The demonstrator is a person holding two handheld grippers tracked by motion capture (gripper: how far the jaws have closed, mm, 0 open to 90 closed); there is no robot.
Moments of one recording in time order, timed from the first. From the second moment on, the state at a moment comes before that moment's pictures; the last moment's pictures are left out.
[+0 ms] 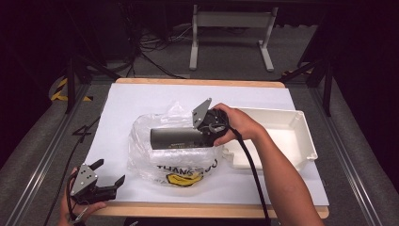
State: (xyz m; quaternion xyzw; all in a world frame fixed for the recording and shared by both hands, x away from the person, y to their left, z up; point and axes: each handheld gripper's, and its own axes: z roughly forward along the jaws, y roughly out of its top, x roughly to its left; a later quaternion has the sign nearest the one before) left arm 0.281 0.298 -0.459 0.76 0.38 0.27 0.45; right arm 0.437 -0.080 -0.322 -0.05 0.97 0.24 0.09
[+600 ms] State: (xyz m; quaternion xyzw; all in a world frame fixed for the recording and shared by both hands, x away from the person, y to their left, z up) left arm 0.282 0.298 -0.459 0.76 0.38 0.27 0.45; right arm 0.428 -0.119 -0.300 -0.04 0.96 0.24 0.11
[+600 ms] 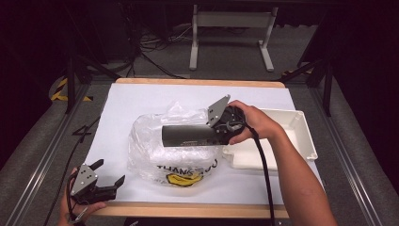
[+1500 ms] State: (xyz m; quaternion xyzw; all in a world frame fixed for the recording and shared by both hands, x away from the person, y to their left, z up) left arm 0.283 0.297 -0.459 0.76 0.39 0.27 0.45; right arm 0.415 -0.217 -0.282 0.01 0.96 0.23 0.14
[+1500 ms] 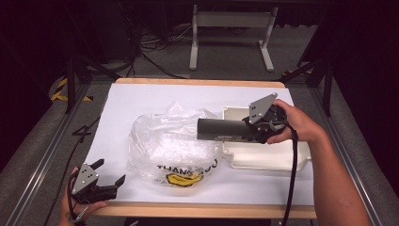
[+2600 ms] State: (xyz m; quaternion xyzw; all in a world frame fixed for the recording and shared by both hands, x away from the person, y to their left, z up) left arm 0.283 0.294 -0.458 0.76 0.39 0.28 0.44; right arm 0.412 -0.316 -0.305 0.07 0.97 0.21 0.13
